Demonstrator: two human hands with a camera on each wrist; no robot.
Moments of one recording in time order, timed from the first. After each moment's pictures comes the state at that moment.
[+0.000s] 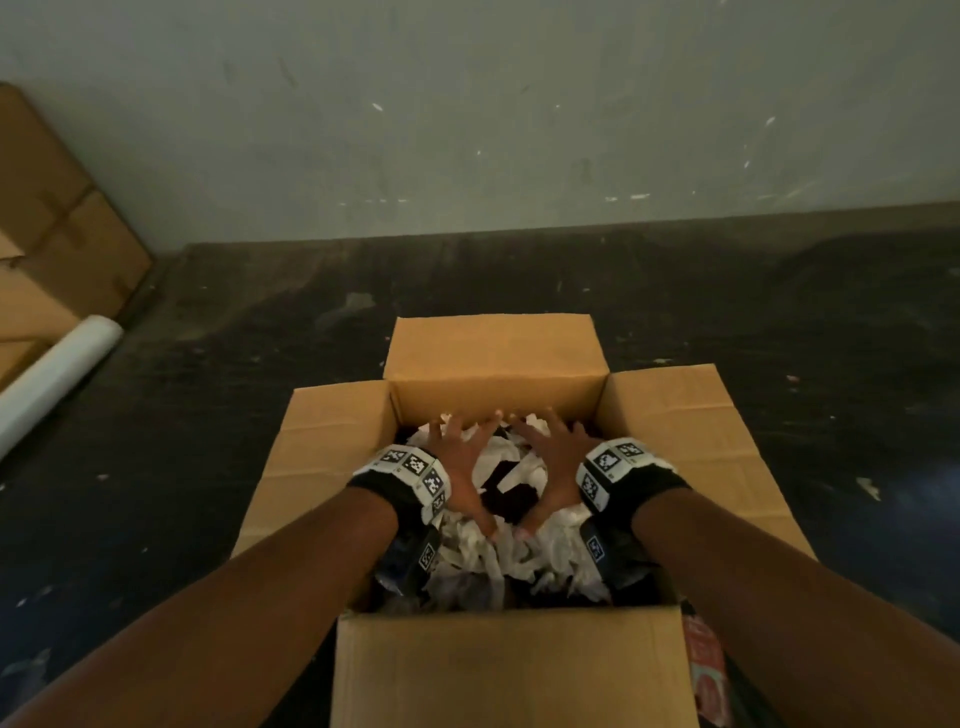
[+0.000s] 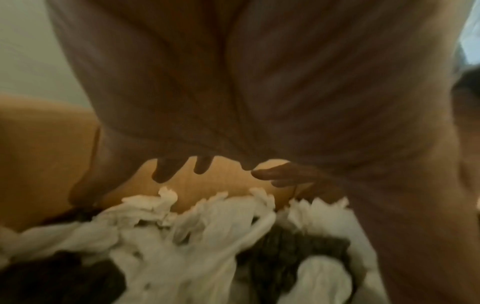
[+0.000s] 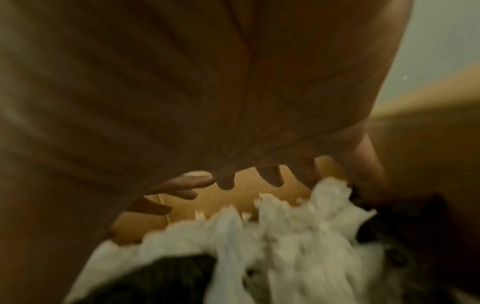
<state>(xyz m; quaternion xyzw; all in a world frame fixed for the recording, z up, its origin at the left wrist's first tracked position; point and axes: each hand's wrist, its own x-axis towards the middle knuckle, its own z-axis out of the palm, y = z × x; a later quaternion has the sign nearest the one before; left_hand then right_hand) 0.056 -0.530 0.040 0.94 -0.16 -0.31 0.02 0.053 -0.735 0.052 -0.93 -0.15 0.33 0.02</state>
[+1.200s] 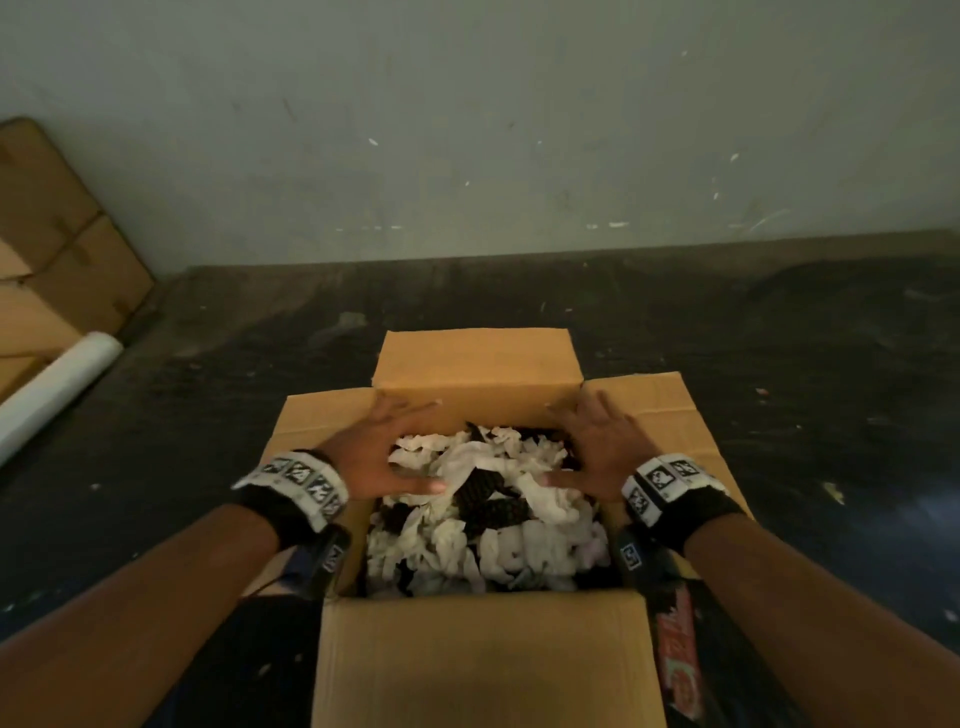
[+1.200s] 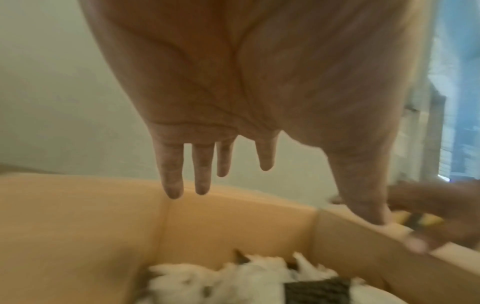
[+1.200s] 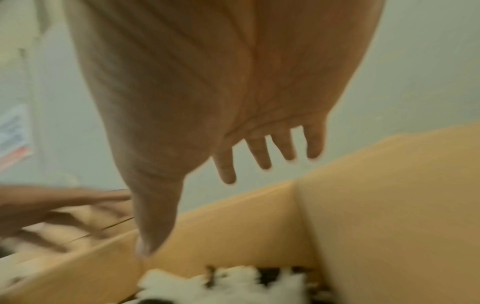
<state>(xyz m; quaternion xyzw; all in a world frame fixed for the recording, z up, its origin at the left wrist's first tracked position) 0.022 -0.469 0.093 0.96 -0.15 -0.20 0.15 0.027 -0.799 0.064 -0.98 -0.12 0.12 0.05</state>
